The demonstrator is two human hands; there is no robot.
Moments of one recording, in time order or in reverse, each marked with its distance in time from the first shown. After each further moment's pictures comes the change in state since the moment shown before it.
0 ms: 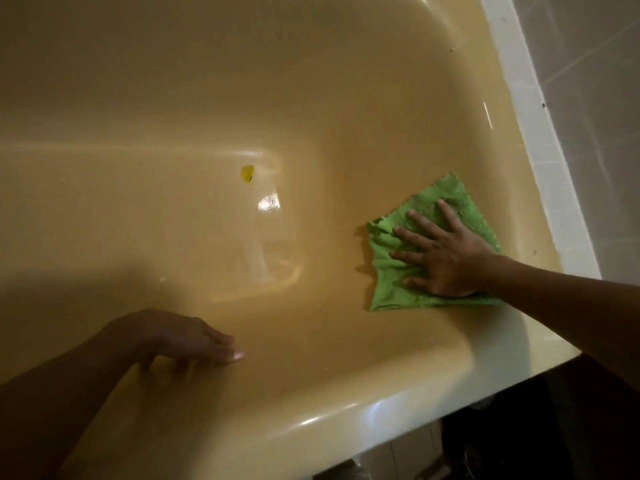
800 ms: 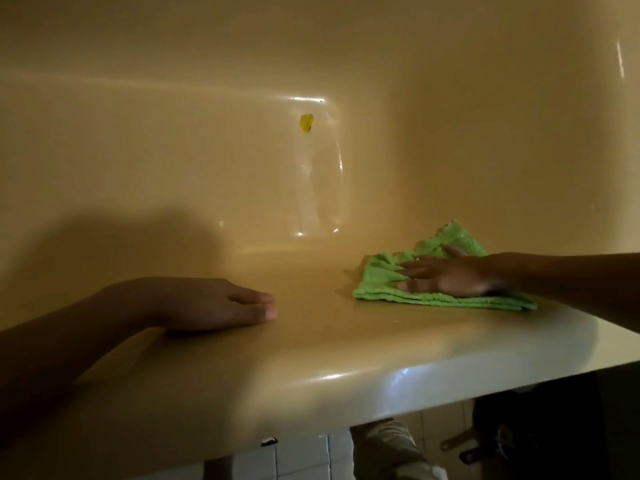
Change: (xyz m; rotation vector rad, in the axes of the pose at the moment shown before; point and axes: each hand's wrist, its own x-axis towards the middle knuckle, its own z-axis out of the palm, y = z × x) left_hand -0.001 -0.067 0.029 -0.102 0.099 0.158; right_hand 0.036 -0.106 -0.025 0.730 -0.449 -0.308
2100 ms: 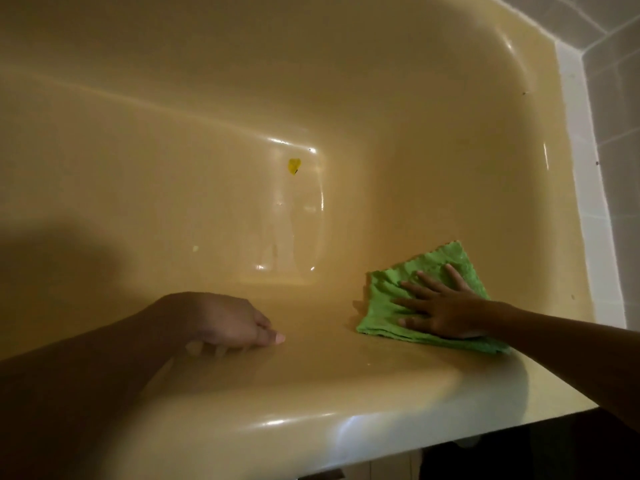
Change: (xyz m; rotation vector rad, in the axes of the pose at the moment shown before) left_hand 0.036 0.044 0.000 0.006 0.079 -0.060; right_hand -0.024 0.040 -0.007 -0.449 0.193 0.240
